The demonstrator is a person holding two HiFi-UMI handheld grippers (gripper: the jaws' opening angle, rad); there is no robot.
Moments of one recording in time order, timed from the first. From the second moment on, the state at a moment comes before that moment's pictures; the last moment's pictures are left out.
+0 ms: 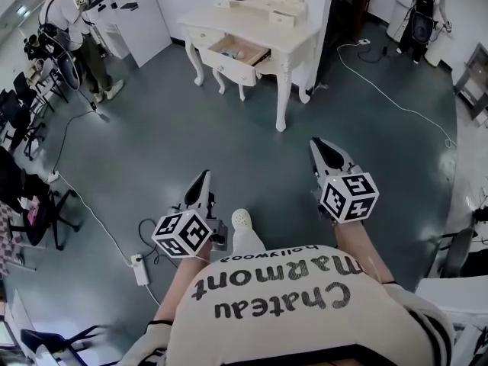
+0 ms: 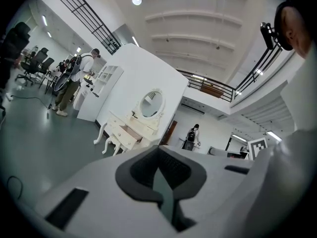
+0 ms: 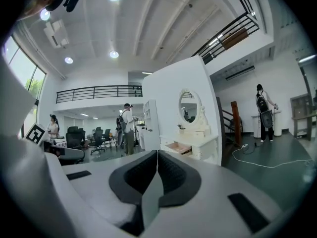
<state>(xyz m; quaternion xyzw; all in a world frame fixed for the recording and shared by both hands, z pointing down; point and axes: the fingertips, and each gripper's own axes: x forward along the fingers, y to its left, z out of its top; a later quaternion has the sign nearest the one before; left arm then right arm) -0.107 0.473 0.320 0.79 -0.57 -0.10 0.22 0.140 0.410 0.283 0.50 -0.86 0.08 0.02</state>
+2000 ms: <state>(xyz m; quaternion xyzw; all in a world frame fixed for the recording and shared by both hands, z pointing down) -0.206 0.129 0.353 0.80 -0.53 -0.08 0.28 0.018 0.080 0.332 0.49 -0.85 0.15 0.10</state>
